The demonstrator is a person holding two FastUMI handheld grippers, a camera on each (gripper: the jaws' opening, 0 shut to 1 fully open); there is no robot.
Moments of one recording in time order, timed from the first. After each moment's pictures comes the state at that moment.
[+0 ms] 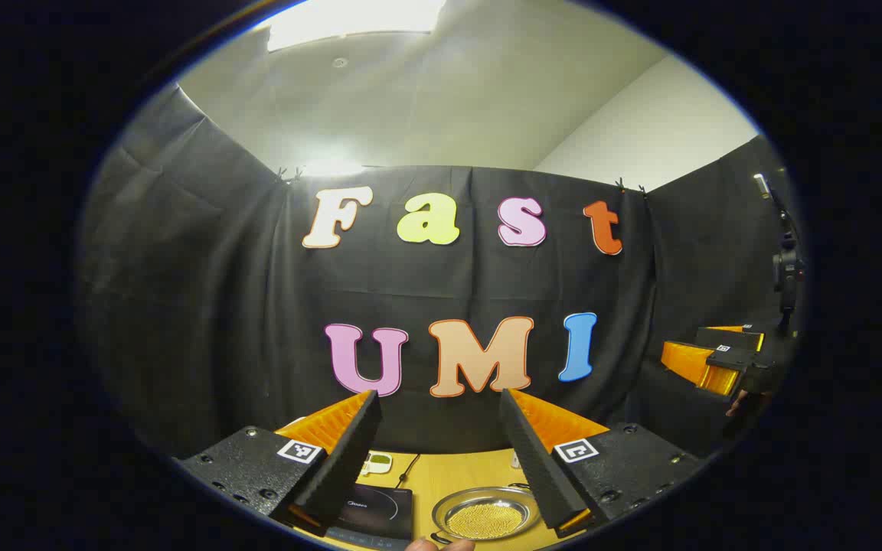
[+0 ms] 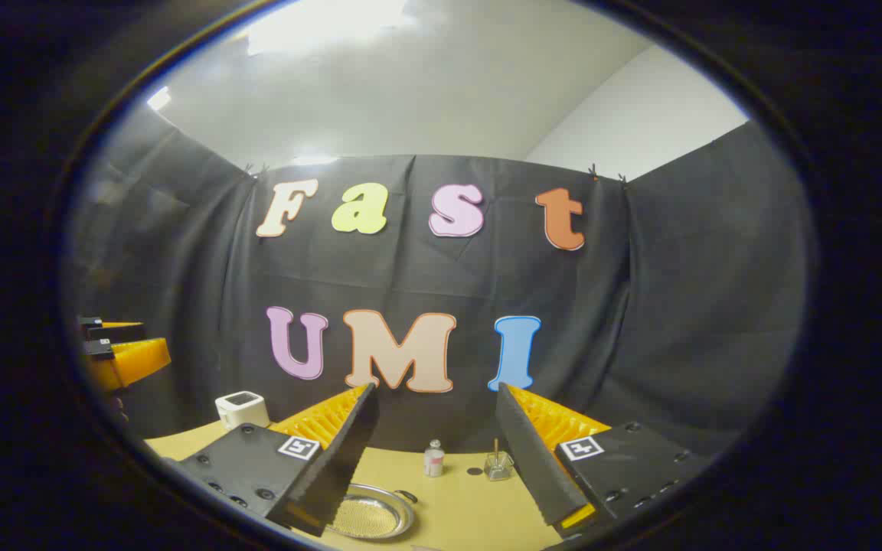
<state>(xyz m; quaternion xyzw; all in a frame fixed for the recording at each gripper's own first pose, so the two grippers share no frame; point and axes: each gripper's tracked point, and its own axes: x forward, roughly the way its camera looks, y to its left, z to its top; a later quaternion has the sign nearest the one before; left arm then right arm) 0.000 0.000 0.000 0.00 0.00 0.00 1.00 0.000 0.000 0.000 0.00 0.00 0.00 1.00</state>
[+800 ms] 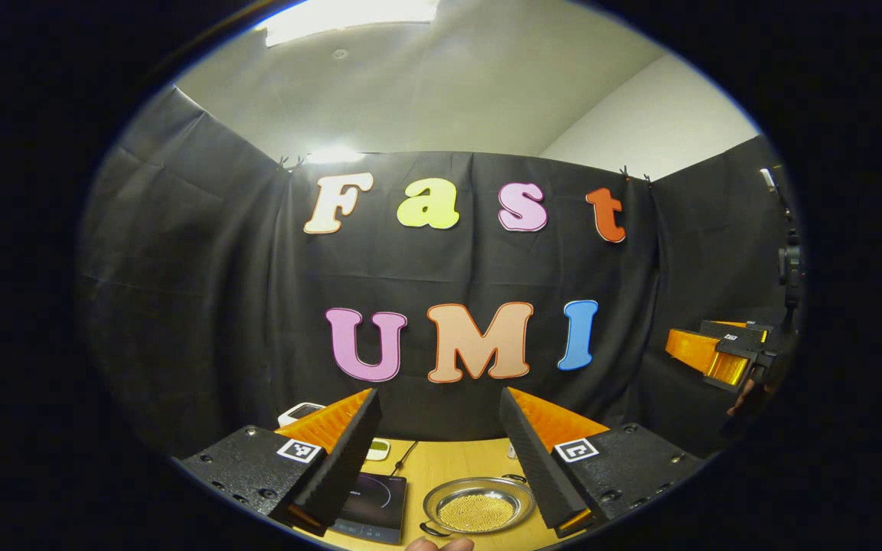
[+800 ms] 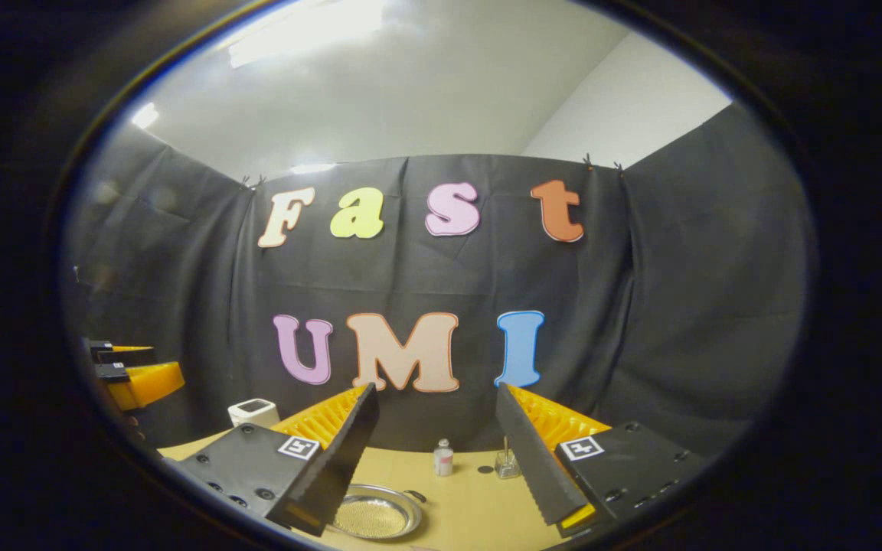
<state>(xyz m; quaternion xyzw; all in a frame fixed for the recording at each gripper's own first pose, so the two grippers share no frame) -0.005 -0.018 -0.016 0.00 0.03 0.02 1.00 0.000 -0.020 -0.003 0.04 0.01 0.02 1.00</state>
